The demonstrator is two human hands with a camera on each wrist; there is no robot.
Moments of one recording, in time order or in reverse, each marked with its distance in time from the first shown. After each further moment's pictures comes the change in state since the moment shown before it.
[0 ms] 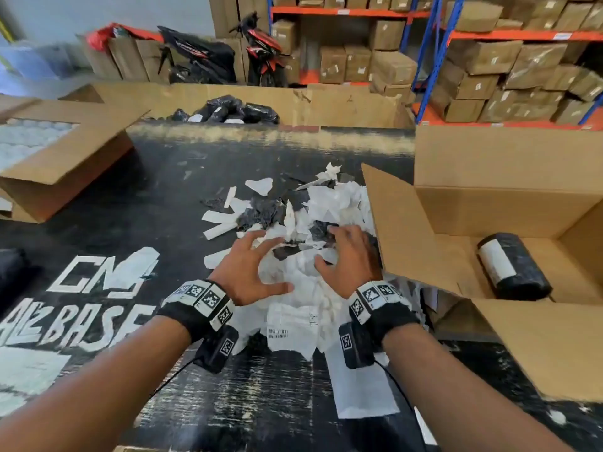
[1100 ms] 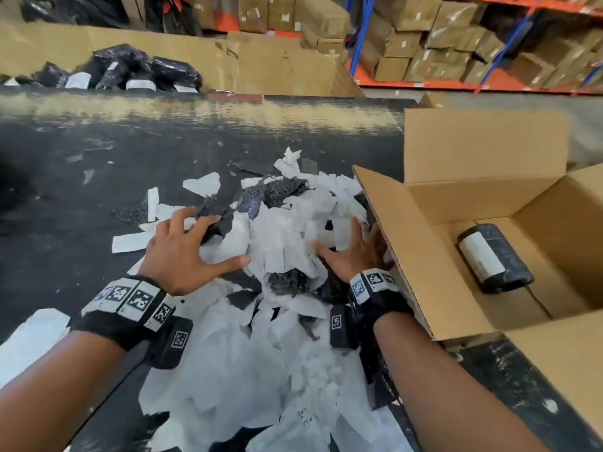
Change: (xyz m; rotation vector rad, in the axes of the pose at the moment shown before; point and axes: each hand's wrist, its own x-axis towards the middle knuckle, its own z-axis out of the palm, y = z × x) left_hand 0.129 -0.097 -0.027 0.085 -0.050 -0.108; right_hand 0.090 0.035 0.031 0.009 -0.194 0.737
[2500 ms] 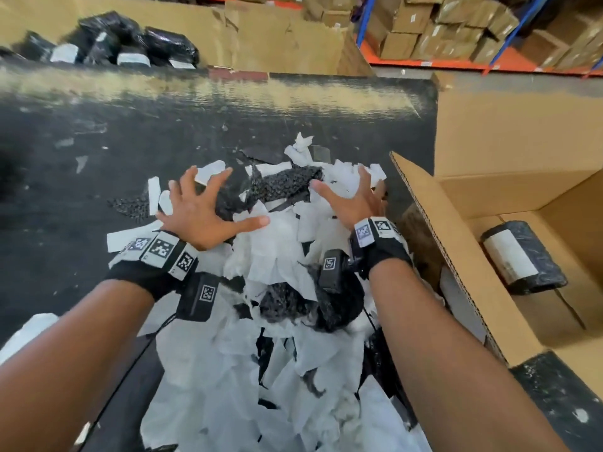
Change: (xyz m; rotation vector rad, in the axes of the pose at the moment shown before) left_hand 0.076 -0.007 0.003 -0.188 -0.018 -0.100; right_hand 0.070 -0.066 -0.003 0.261 0.048 0.056
